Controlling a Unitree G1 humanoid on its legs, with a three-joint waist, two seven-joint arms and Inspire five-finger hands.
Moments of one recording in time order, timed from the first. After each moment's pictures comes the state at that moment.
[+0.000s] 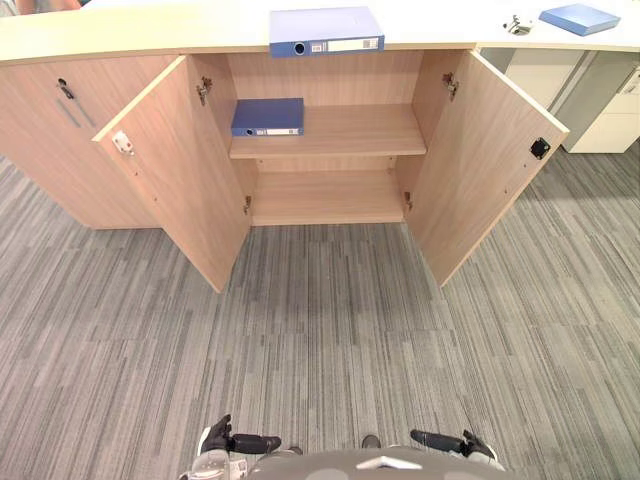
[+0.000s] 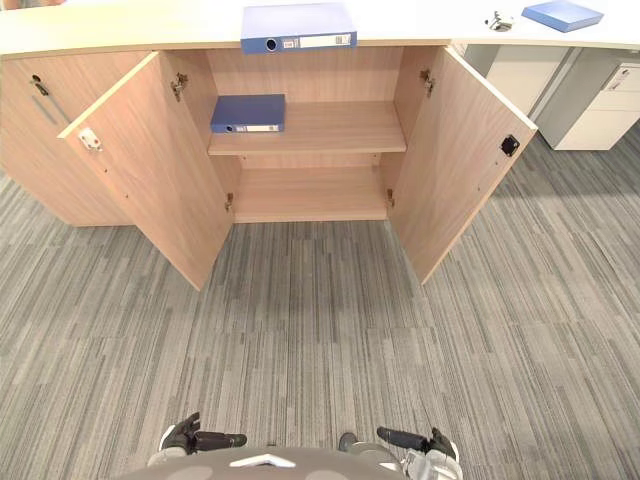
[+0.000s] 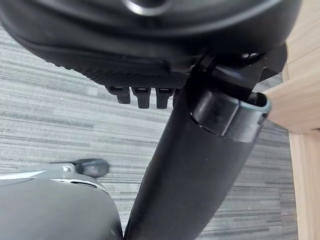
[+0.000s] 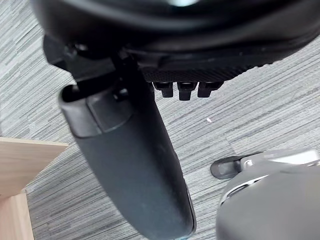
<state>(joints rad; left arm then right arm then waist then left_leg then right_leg) 0.13 0.11 0.13 1.05 -0.03 0.00 0.12 0.07 -0.06 -0.29 1.10 0.16 0.03 -0.16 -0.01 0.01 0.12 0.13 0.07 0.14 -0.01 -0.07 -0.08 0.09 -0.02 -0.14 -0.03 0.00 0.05</state>
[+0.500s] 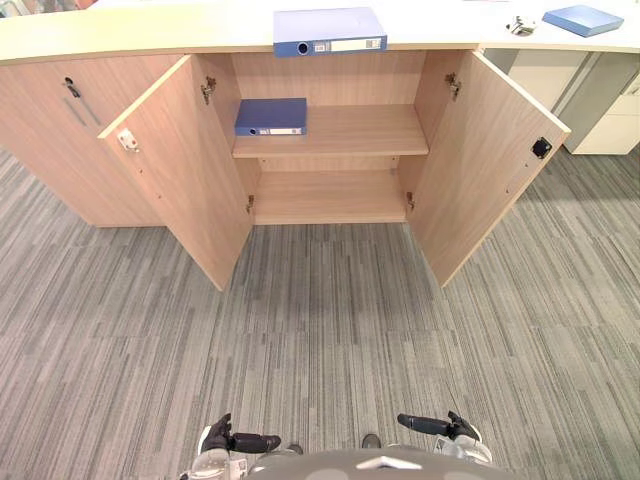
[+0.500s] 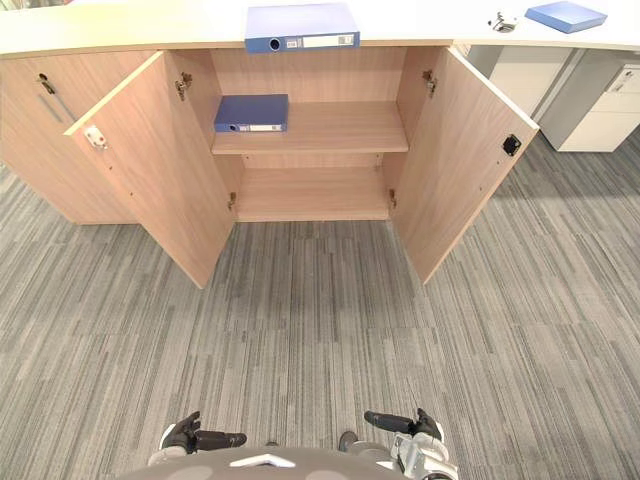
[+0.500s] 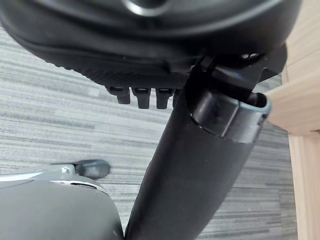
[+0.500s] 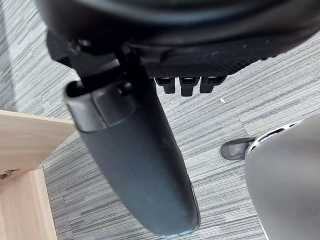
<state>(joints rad) 0.13 0.11 0.13 1.05 -0.02 0.00 0.12 0.03 -0.04 -0.29 1.10 0.12 0.03 -0.15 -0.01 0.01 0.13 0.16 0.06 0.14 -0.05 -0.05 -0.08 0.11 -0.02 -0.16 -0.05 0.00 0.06</state>
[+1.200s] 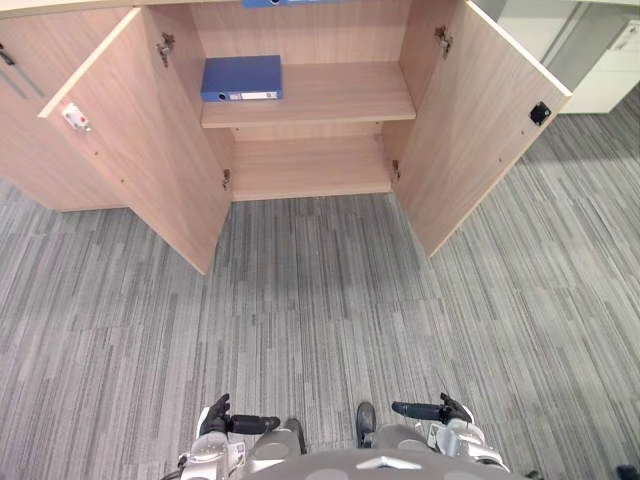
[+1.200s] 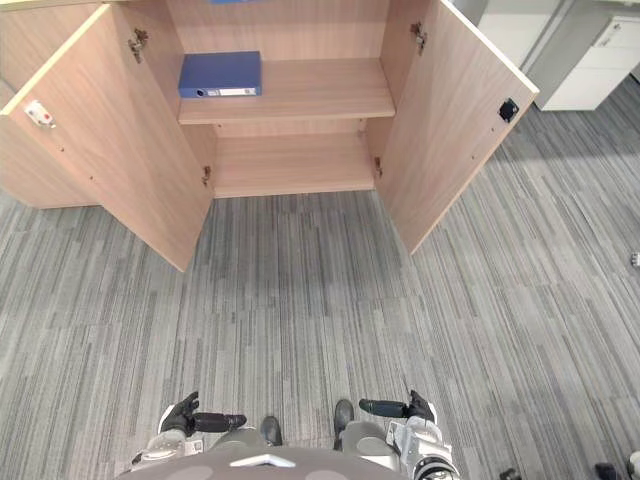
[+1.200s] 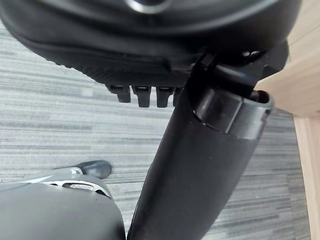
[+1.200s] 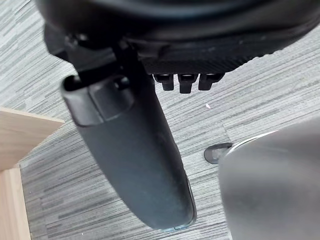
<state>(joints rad) 0.08 0.13 0.14 1.02 -0.01 -0.01 0.12 -0.03 -0.04 -0.26 1.09 0.08 0.04 -0.16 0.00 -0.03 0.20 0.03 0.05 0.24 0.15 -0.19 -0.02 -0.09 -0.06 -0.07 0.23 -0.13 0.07</state>
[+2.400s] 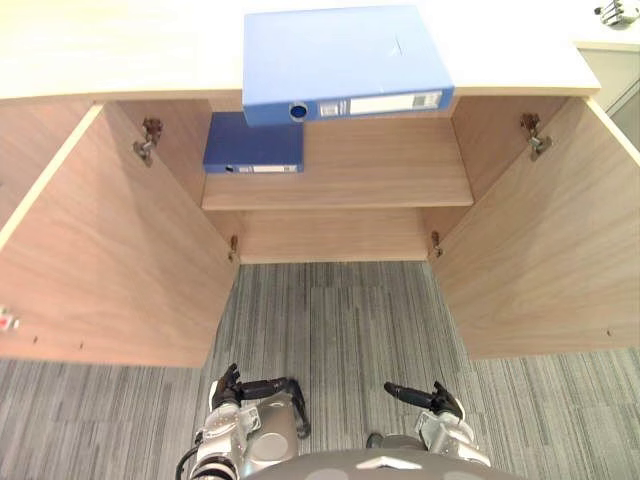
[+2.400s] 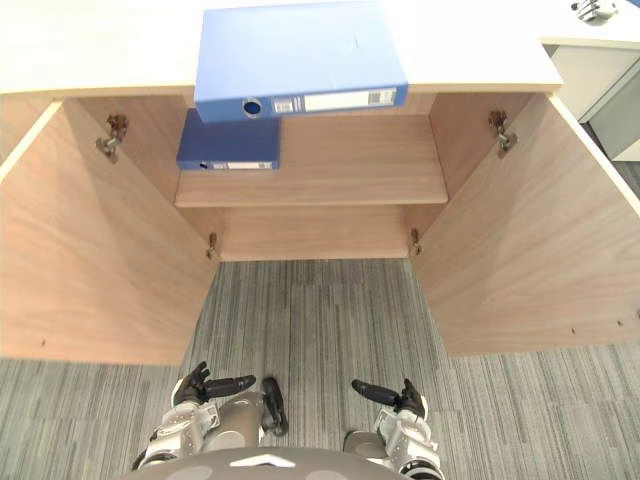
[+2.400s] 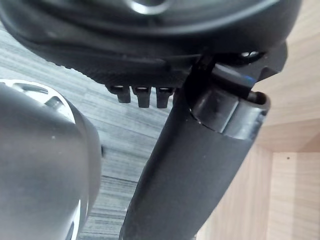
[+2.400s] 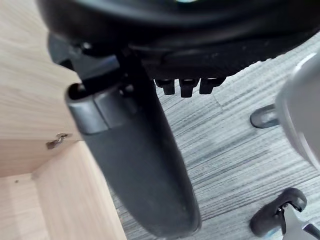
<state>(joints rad) 0.02 0.01 0.30 0.94 -0.05 -0.01 0.13 0.03 0.07 -0.29 0.94 0.17 0.03 -0.18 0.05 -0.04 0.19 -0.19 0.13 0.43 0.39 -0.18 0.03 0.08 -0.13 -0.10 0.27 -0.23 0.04</state>
